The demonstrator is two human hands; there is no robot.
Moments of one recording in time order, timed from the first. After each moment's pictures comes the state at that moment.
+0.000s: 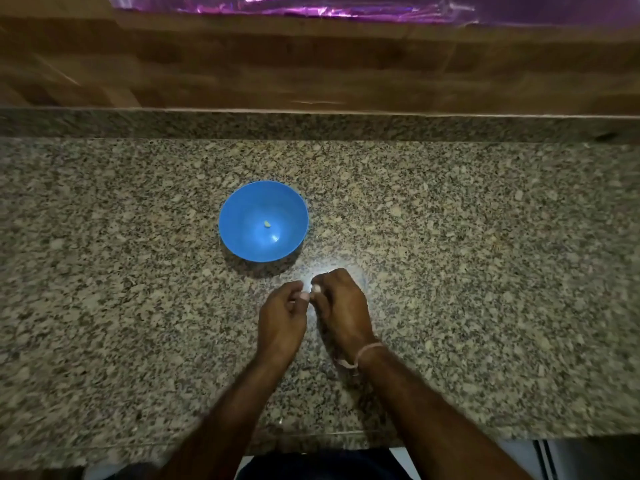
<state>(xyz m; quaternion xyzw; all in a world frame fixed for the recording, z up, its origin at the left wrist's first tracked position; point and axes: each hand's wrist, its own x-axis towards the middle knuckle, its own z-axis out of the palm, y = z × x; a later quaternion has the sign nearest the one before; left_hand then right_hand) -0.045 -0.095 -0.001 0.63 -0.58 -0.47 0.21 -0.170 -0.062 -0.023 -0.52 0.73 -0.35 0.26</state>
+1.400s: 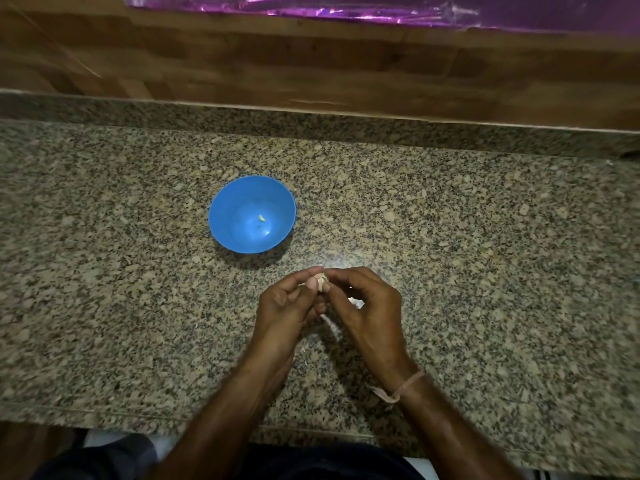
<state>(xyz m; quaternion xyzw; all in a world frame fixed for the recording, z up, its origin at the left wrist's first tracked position) -0.097 -0.062 0.062 0.51 -0.32 -0.71 0.36 -0.233 -0.021 0.067 -0.47 0.61 -0.52 0.36</state>
